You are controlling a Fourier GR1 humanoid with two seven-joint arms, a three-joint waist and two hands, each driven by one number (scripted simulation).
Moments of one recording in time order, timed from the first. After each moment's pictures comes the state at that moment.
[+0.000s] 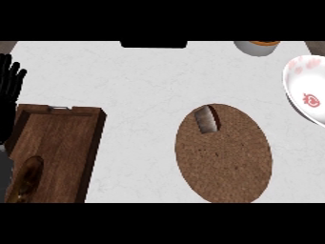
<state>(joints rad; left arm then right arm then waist) -0.24 0.32 0.21 -1.50 0.16 0.03 -0.03 -0.33 -1.35 -0.77 -0.30 0.65 0.31 -0.91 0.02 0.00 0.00</state>
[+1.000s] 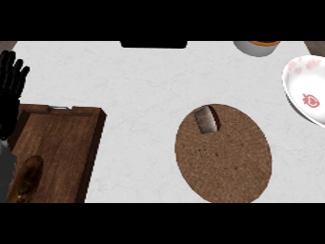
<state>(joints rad) -0.28 0.32 0.21 -1.47 0.15 0.02 -0.01 -0.71 -1.04 -0.47 -0.61 0.63 0.55 -0.47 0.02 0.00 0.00</state>
